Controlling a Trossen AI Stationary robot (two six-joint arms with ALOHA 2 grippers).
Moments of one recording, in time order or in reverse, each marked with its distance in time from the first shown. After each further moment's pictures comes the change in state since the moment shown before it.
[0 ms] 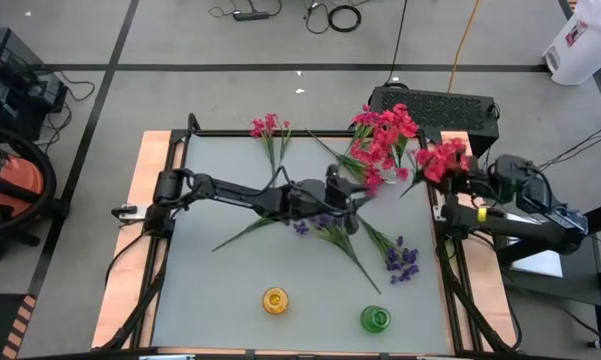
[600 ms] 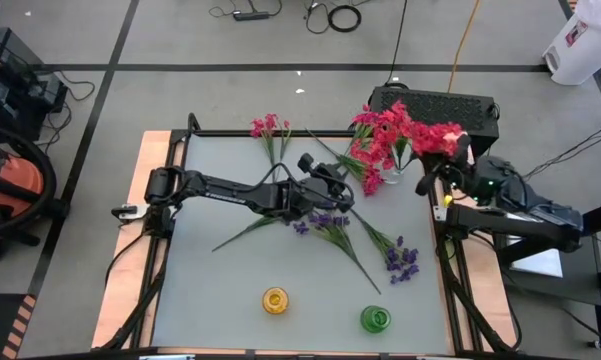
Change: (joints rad) left arm 0.000 -0.058 0.000 -0.255 -0.461 -0.010; right arm 0.000 0.072 -0.131 0.230 0.445 -0.022
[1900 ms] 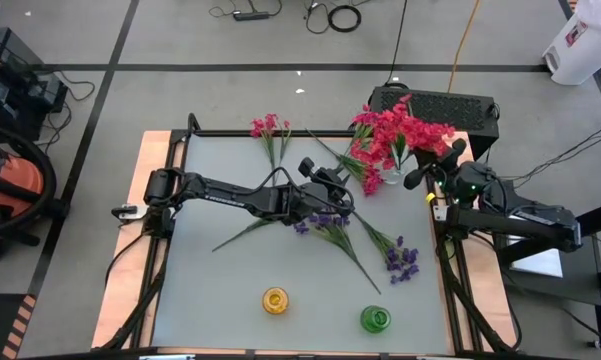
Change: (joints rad) left arm -0.021 0.001 0.000 -0.005 0.002 -0.026; right arm 0.000 0.011 -0.171 0.213 0.180 -0.037
